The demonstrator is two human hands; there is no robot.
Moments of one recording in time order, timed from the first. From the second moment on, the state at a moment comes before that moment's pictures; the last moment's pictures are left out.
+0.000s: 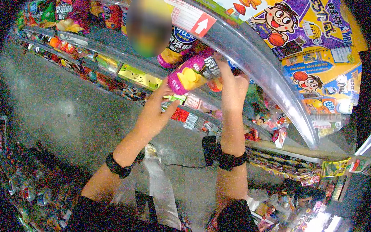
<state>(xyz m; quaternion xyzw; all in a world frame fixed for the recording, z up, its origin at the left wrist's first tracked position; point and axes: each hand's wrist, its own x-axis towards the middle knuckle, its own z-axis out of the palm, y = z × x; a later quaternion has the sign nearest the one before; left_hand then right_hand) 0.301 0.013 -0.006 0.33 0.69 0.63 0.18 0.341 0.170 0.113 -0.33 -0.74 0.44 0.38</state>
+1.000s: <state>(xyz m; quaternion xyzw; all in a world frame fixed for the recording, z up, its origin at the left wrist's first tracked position) 0.315 0.061 0.007 0.37 0.74 0.55 0.12 0.309 0.175 0.090 -0.21 -0.76 0.39 0.46</state>
